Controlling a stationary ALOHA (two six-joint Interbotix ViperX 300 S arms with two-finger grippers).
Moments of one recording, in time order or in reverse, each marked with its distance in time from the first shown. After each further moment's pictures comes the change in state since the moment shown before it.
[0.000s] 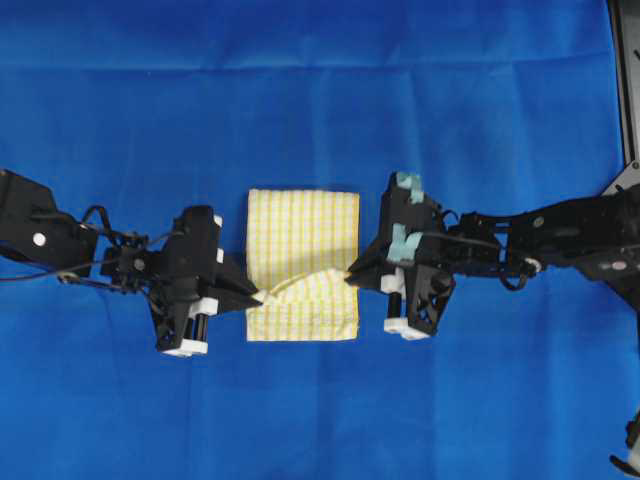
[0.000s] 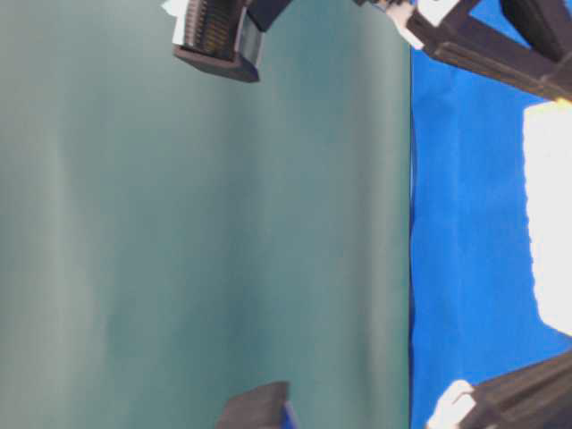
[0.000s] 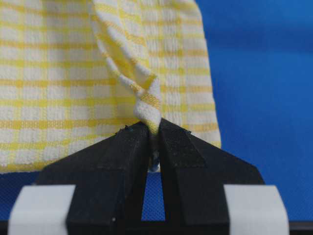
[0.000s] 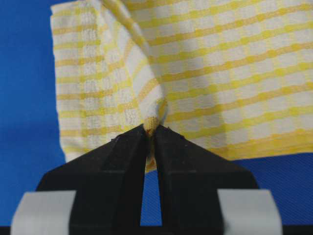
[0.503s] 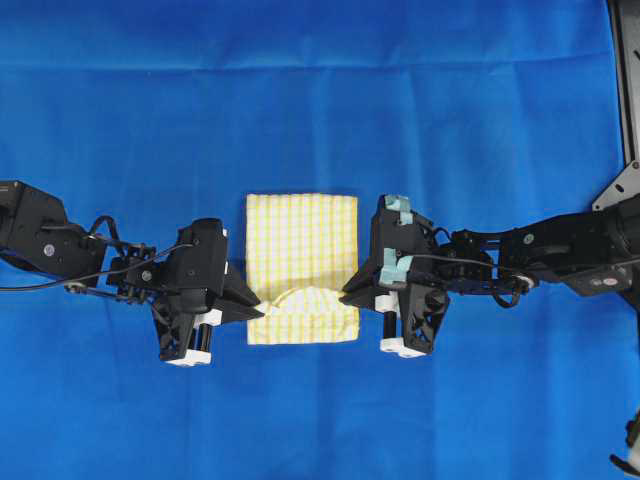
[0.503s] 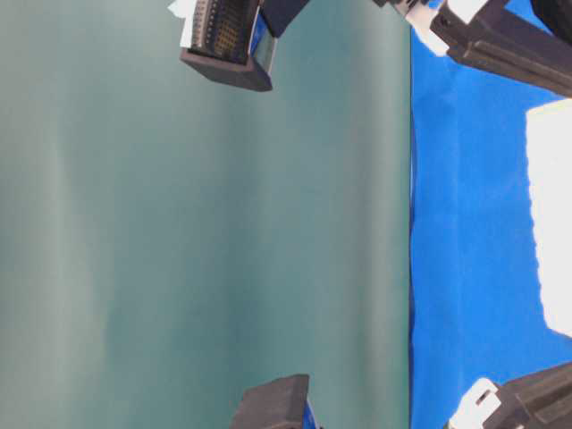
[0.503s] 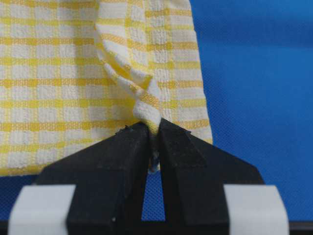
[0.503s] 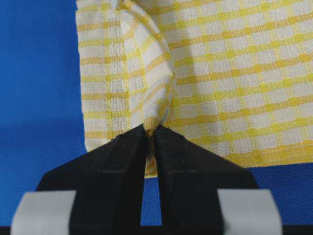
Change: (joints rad) left arm -0.025 0.020 -0.020 0.000 0.017 -0.018; right arm 0.037 0.026 -0.025 0.012 0.003 0.000
